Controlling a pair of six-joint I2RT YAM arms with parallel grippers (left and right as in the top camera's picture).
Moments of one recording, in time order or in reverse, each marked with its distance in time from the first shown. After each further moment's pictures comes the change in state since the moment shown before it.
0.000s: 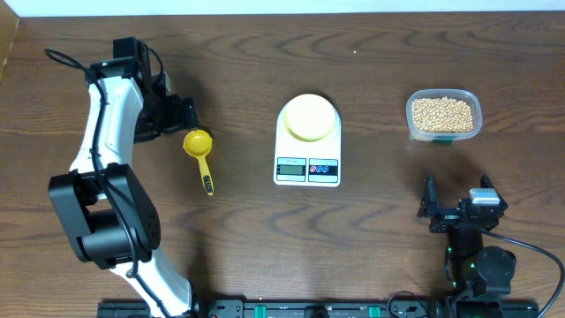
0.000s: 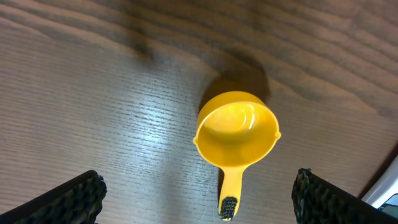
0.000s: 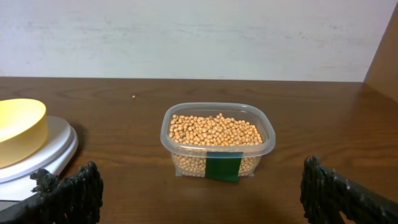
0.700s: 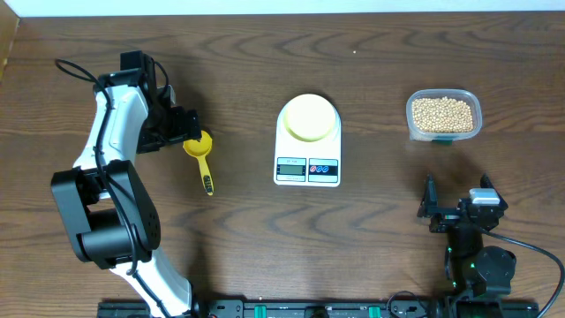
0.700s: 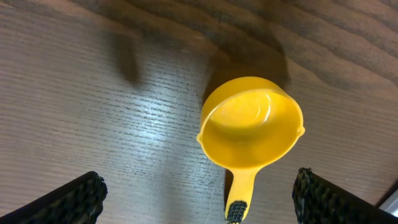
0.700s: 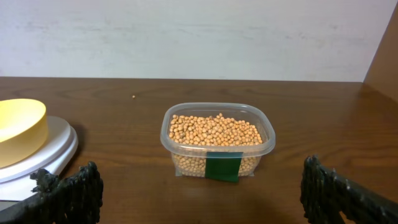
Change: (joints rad) left arm 0.000 0.000 -0.099 0.059 0.000 0.000; right arm 0.000 0.000 0.000 0.000 0.000 0.000
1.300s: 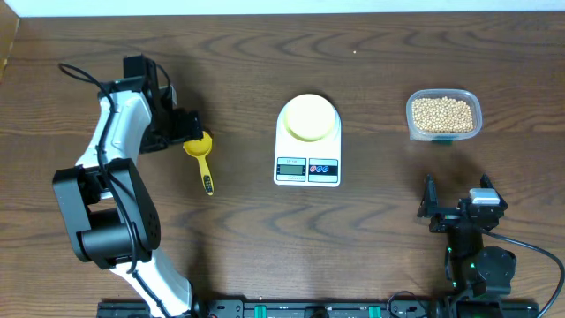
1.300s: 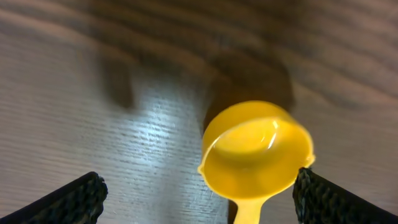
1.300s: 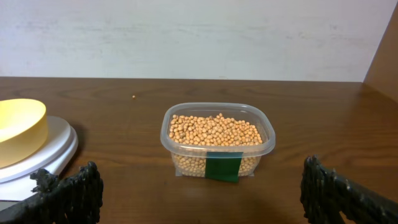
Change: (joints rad) left arm 0.000 0.000 -0.079 0.125 0.000 0.000; right arm 0.000 0.000 0.000 0.000 0.000 0.000
